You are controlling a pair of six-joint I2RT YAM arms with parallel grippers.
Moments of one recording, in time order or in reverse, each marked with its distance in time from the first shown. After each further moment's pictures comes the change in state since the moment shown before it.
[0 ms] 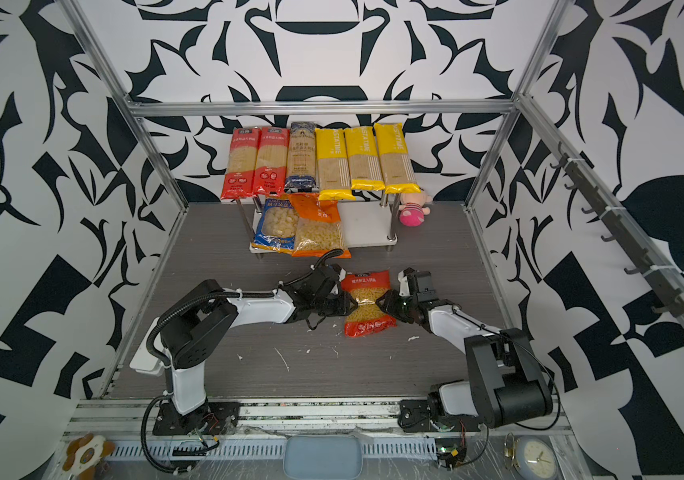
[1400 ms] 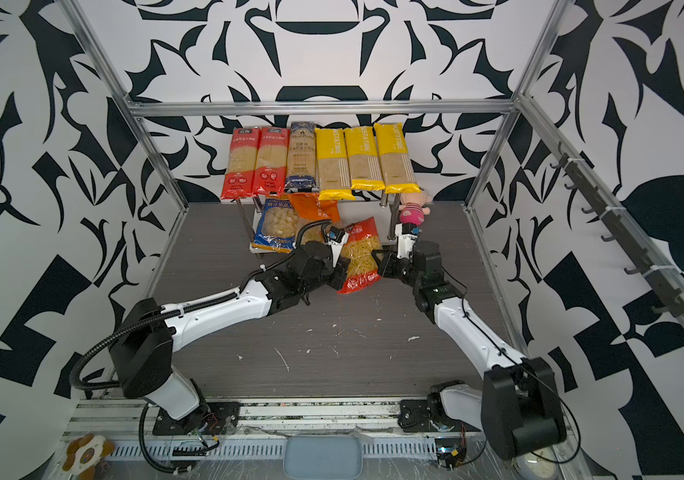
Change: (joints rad) left arm -0.018 -0.259 0.148 -0.080 -0.402 0.645; right arm 0.042 -0.074 0.231 0.254 0.021 -0.111
